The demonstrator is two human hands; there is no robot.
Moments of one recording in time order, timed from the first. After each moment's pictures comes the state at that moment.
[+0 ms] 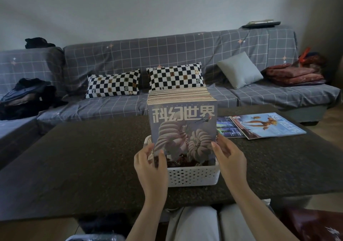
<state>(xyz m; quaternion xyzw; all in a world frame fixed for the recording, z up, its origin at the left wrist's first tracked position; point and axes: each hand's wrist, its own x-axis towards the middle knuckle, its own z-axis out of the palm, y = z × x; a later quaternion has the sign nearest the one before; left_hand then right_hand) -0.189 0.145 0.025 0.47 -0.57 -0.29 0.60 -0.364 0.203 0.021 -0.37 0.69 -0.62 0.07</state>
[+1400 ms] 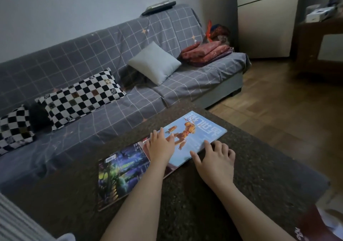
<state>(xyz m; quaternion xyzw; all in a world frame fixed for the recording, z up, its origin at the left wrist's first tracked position) -0.675 0.005 -0.052 0.42 -0.89 -0.14 0.11 -0.692 0.186 -0.056 -0.21 0.95 -0.23 -0.04</state>
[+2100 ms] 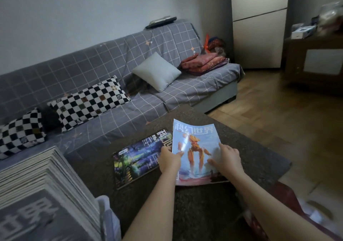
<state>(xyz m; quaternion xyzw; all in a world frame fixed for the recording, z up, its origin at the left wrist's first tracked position) -0.605 0.101 -0.015 0.51 -0.75 -0.39 0.15 -0.680 0.252 -0.036 -0.18 0.93 -0.32 0.09</state>
